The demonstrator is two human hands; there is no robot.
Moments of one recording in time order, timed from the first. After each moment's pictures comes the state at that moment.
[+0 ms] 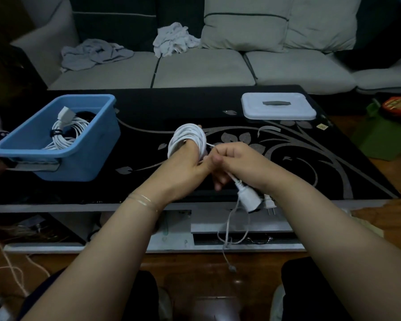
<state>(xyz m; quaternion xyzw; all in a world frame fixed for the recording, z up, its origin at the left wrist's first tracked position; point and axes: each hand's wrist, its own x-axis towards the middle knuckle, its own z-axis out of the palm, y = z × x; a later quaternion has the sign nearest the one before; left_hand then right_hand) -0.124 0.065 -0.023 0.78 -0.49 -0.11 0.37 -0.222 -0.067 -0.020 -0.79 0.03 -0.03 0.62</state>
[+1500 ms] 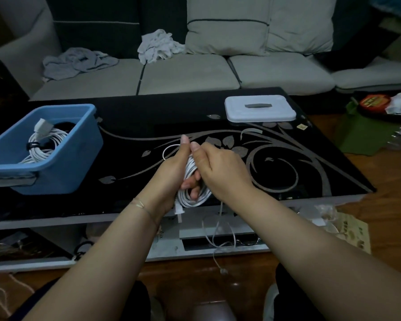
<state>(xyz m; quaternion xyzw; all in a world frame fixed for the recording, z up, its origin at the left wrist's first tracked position) -0.149 0.038 -0.031 0.64 -0.25 -0.38 0.62 -0.223 -0.057 -0.035 -0.92 0.16 -0.24 0.26</state>
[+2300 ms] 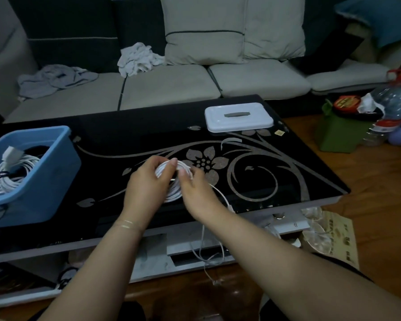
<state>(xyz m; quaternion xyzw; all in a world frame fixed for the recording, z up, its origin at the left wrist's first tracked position) -0.127 0.023 -0.044 0.83 -0.30 -0.02 0.47 -0.210 -0.060 -0.066 -0.78 0.29 -0.15 0.53</state>
